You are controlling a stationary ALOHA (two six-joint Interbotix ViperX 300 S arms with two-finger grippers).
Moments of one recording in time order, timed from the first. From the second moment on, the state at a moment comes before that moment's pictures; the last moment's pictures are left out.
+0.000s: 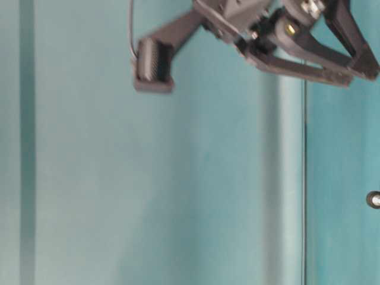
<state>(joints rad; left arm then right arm) 0.03 -0.33 1.36 -0.05 -0.63 0.19 0.03 -0.04 0.75 -0.70 0.13 0.68</state>
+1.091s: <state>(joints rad) 0.04 -1.06 1.47 -0.05 -0.16 0.18 -0.28 -0.46 1.17 -0.66 -0.53 0.55</state>
